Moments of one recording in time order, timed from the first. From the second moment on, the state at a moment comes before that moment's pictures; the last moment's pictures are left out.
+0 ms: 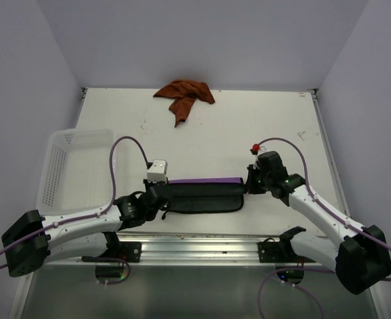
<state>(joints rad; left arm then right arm) -1.02 1.02 0.44 -0.12 -0.72 -0.65 0.43 1.06 0.60 -0.44 -0.05 0.36</state>
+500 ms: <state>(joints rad) -1.10 1.02 0.43 -0.18 -0.77 -0.72 0.45 1.04 0.58 -0.45 -0.05 0.38</state>
